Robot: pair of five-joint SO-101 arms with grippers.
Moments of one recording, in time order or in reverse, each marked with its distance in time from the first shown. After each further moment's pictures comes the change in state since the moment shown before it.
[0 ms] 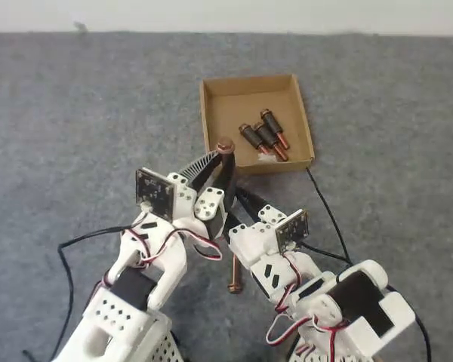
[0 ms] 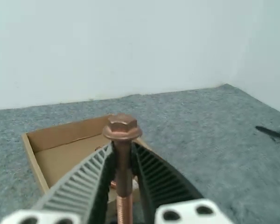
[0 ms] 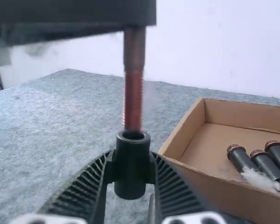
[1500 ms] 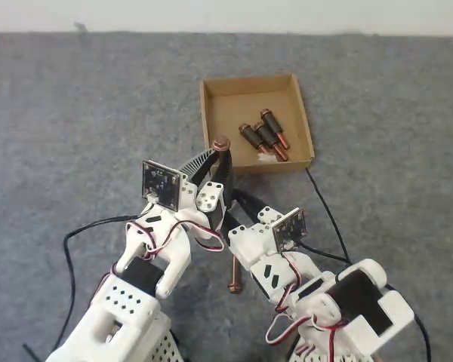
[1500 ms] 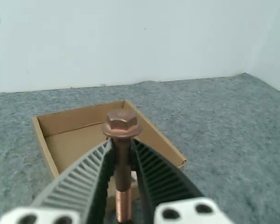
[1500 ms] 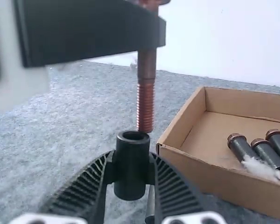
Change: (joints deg) left arm -2.6 11.1 3.0 -11.2 -0.3; right arm -0.1 0.1 0.0 1.8 0.1
